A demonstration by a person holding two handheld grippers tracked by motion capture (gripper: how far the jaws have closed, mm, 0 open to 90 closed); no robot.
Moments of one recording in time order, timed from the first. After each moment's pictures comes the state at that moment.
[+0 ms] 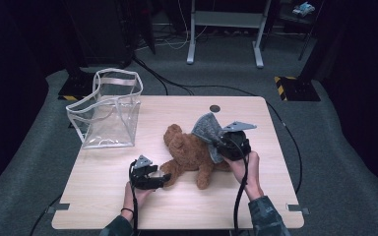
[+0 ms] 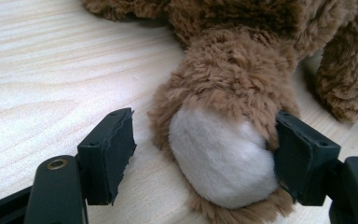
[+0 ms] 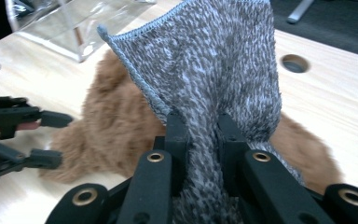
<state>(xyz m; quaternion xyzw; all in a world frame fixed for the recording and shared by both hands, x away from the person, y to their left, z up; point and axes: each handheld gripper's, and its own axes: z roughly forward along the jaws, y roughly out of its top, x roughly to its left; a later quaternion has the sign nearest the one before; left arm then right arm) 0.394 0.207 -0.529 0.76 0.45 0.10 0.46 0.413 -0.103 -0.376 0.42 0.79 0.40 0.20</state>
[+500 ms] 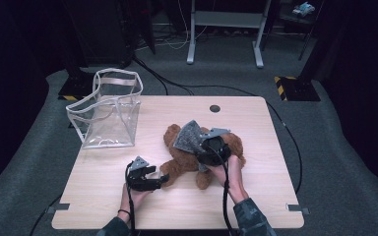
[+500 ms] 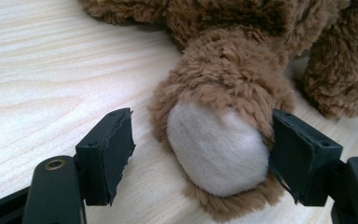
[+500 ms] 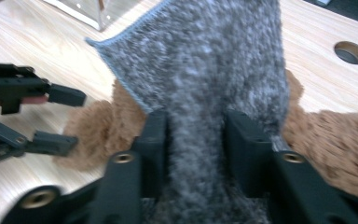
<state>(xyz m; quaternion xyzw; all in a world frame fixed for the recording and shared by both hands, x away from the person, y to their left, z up) 0.388 0.215 -0.529 0.76 0.44 0.10 0.47 0.414 -0.059 -0.399 0.40 0.82 0.35 0.18</state>
